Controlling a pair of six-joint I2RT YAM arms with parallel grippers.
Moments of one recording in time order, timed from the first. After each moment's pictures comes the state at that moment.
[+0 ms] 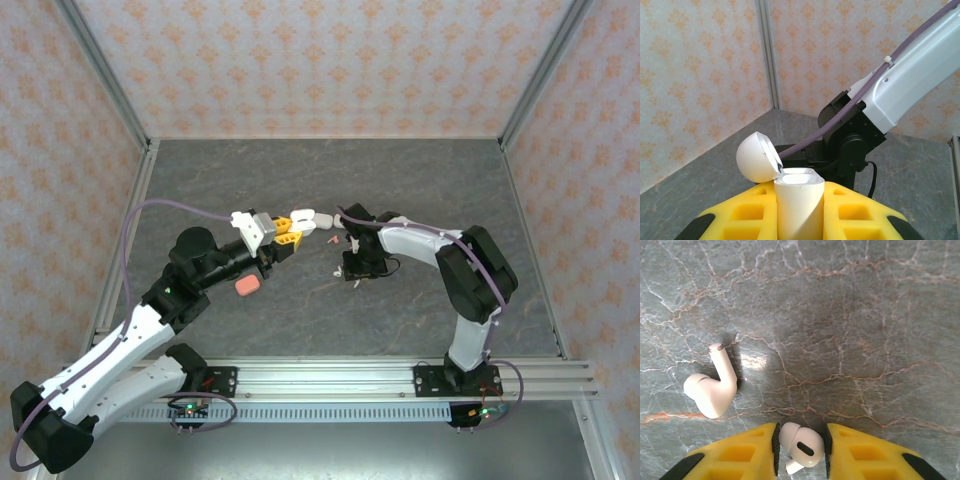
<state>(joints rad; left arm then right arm) -0.59 0.80 0.69 0.08 0.37 0.09 0.62 1.82 1.14 -0.76 -0.17 0.45</state>
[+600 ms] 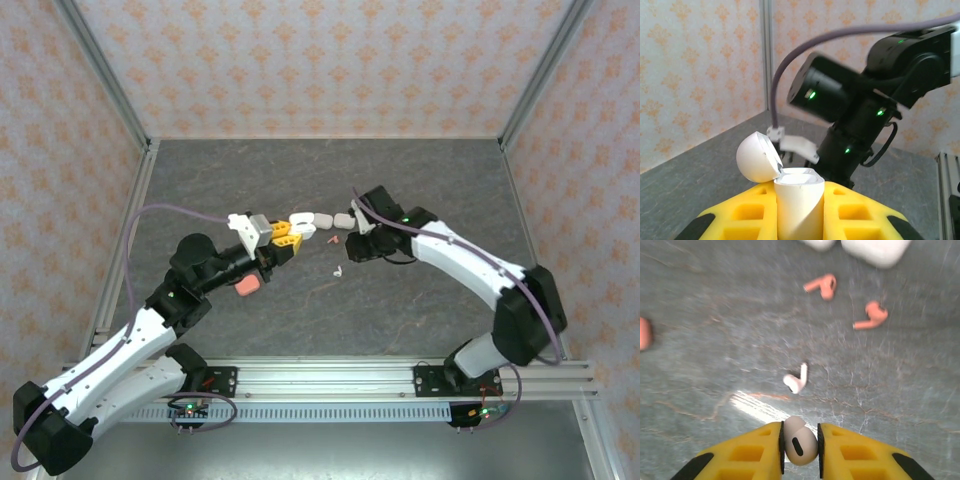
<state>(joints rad) -0.59 0.79 0.62 0.19 0.37 -0.04 0.63 1.44 1.15 -0.74 -0.13 0.30</state>
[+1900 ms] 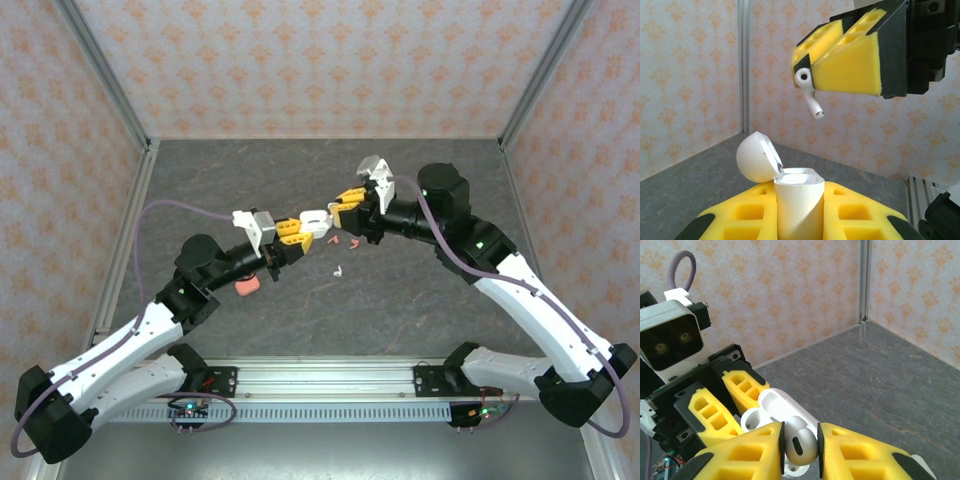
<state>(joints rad) -0.64 0.85 0.62 0.35 0.39 -0.13 0.68 1.10 1.28 -0.43 -0.48 0.01</state>
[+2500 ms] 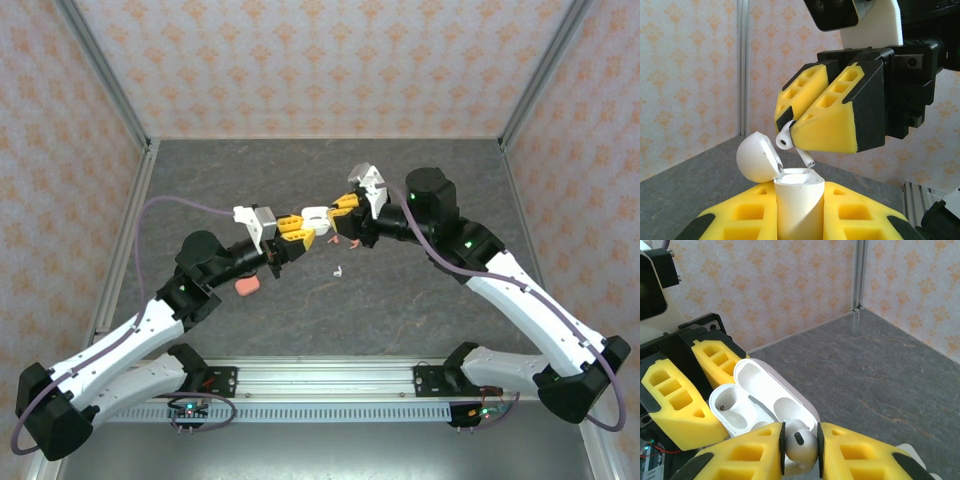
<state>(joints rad) -0.65 0.88 0.66 0.35 0.39 -0.15 0.69 1.12 1.23 -0.42 -0.44 -0.04</state>
